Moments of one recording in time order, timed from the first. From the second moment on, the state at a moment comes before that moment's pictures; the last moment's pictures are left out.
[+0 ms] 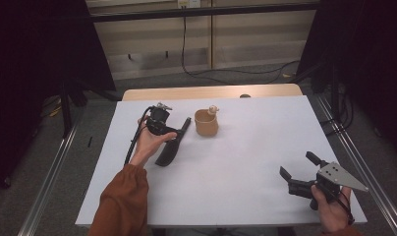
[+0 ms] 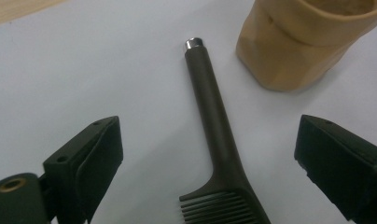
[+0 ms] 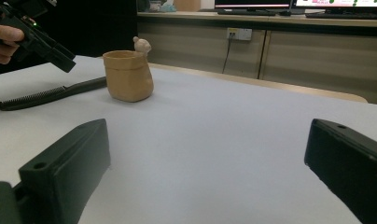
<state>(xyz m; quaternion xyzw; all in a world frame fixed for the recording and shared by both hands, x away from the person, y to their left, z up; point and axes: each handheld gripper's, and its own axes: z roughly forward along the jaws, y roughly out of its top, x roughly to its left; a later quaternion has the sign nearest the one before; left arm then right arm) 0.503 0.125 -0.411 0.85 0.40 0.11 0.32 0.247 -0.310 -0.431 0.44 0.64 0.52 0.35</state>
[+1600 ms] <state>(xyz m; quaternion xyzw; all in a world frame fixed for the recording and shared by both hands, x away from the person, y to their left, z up) 0.515 0.096 -0.431 0.88 0.41 0.06 0.23 0.248 -0.309 -0.431 0.44 0.64 0.52 0.35</state>
